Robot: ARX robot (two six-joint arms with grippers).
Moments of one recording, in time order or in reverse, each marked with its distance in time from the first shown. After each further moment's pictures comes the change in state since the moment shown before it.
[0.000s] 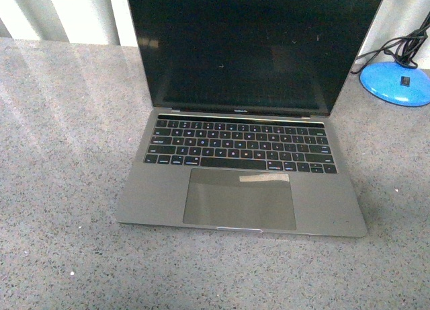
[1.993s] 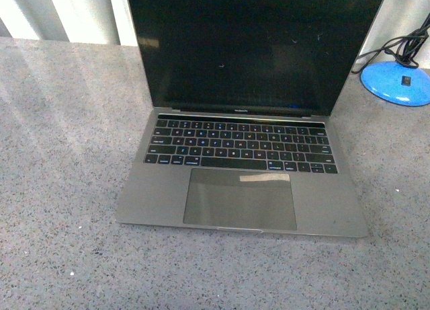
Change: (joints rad) left arm -0.124 1.279 0.489 0.634 -0.025 -0.074; right arm -0.008 1.422 0.681 0.177 0.042 -0.293
